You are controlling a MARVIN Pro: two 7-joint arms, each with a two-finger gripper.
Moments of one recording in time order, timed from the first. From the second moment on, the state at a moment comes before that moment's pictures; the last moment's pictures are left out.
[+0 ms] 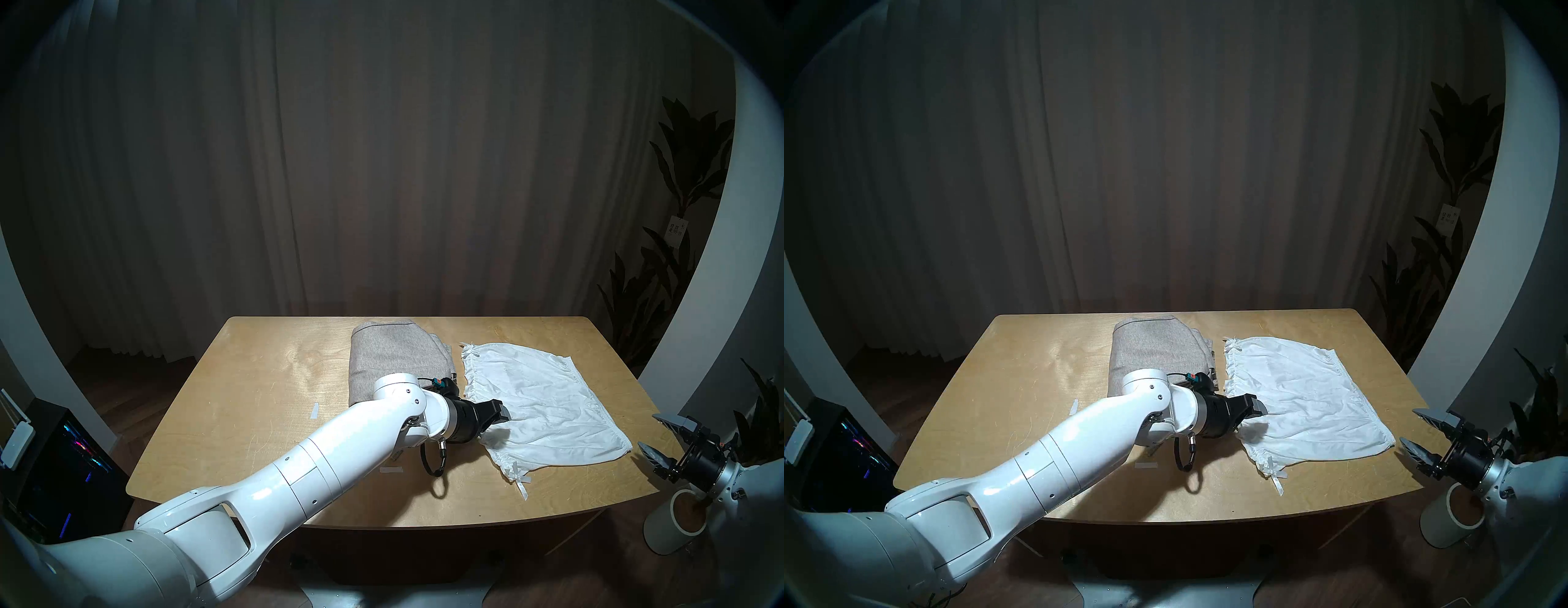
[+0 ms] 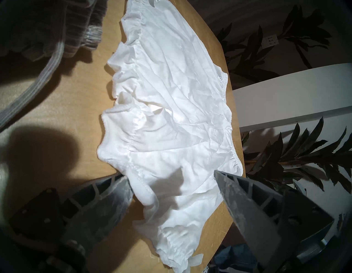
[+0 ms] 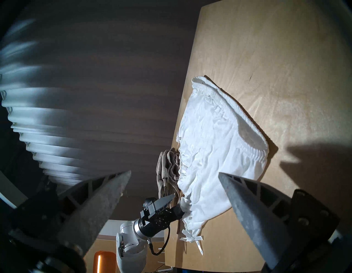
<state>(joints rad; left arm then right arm) 1.05 -1.39 -0.62 -1.29 -1.73 0.58 0.37 -1.86 -0.12 0.81 -1.18 2.47 0.39 1.20</state>
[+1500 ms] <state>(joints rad) 1.02 -1.37 -0.57 -1.31 -1.78 0.64 0.40 -2.01 -0.12 0.84 -1.25 2.62 0.26 1.17</state>
